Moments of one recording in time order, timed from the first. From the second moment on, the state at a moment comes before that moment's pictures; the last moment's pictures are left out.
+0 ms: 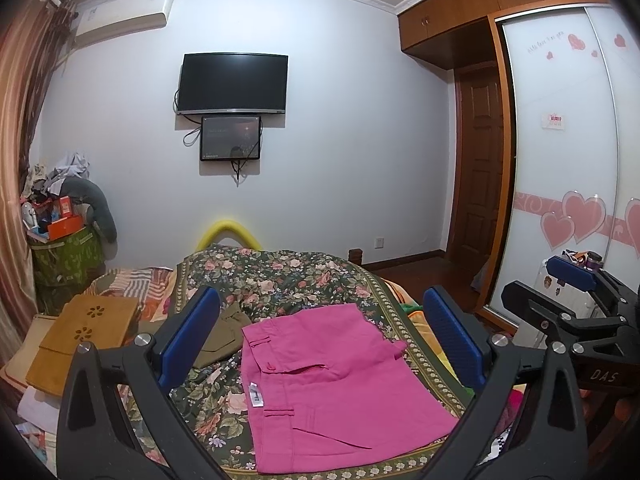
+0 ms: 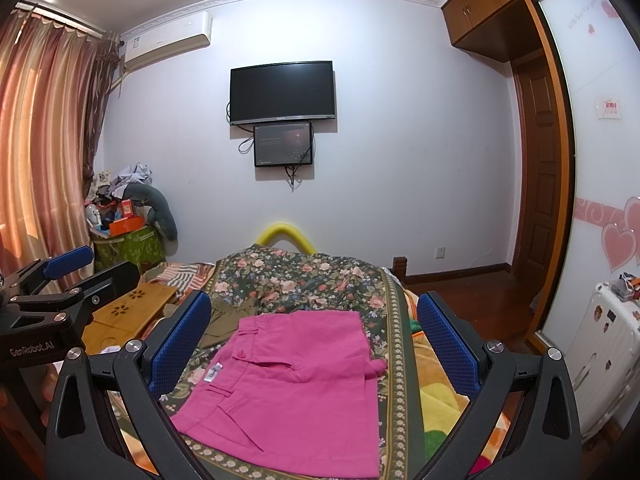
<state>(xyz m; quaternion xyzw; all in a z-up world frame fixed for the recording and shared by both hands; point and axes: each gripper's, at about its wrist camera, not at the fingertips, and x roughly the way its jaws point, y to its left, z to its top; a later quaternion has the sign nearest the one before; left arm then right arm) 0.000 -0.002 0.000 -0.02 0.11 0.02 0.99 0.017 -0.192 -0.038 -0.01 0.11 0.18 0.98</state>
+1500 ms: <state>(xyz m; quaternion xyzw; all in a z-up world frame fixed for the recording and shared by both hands) 0.209 0.094 -0.189 -0.01 0.40 0.09 0.91 0.186 -0.238 -0.183 0.00 0.38 0.15 0.92</state>
